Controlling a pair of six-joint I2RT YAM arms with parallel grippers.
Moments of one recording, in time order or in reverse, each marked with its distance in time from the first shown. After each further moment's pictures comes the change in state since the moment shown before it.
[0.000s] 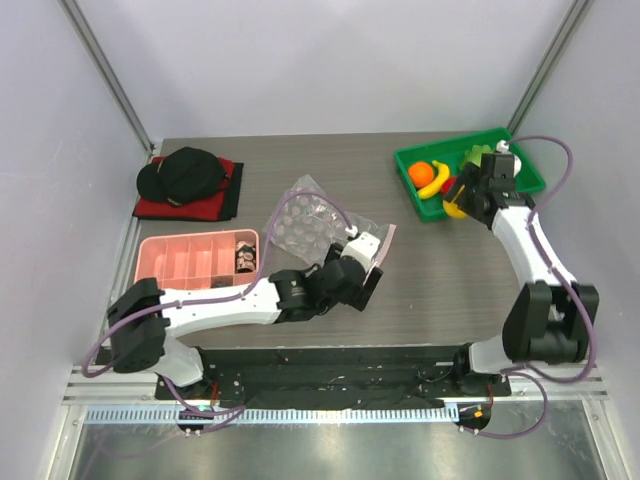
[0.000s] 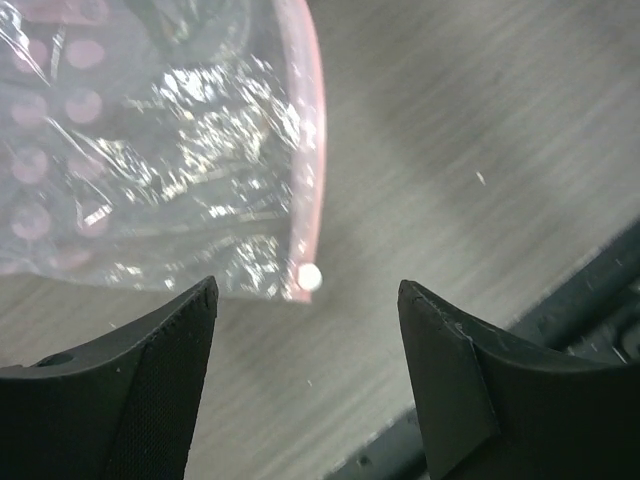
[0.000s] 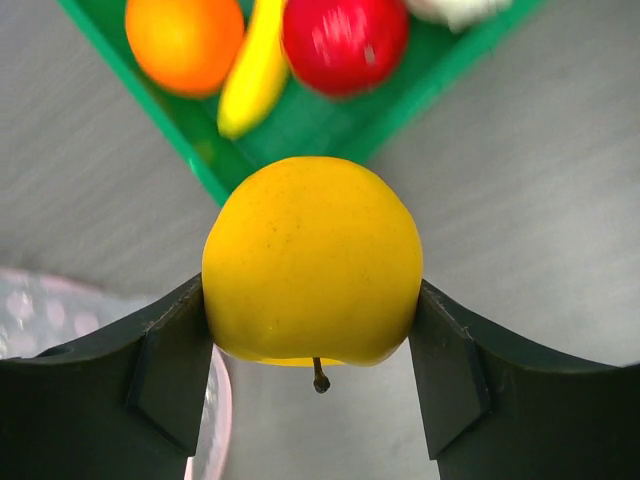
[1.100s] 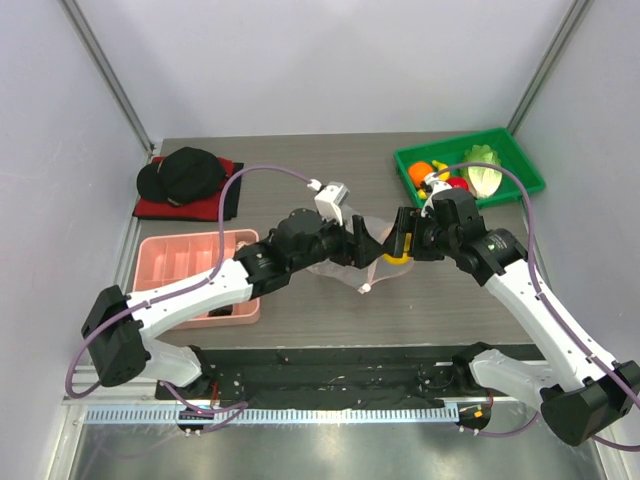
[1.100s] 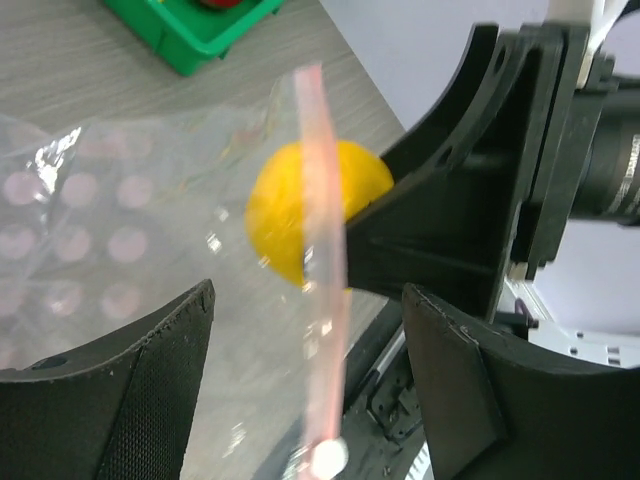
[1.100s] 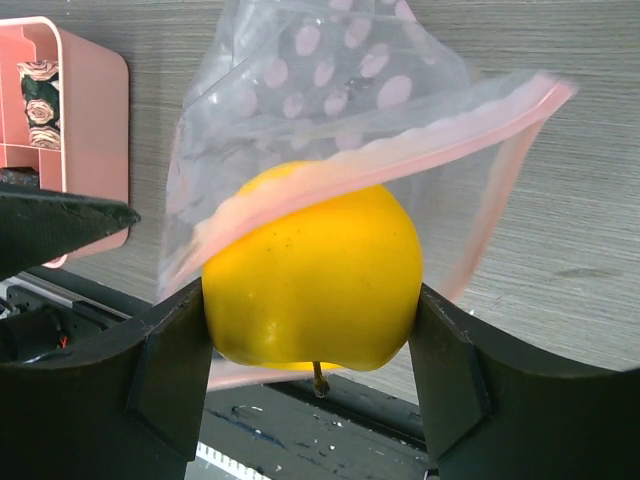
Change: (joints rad) left arm 0.230 -0.155 -0.044 0.282 0.465 -0.269; right arm 0.507 -0.342 -0.046 -0.277 -0.171 -0.012
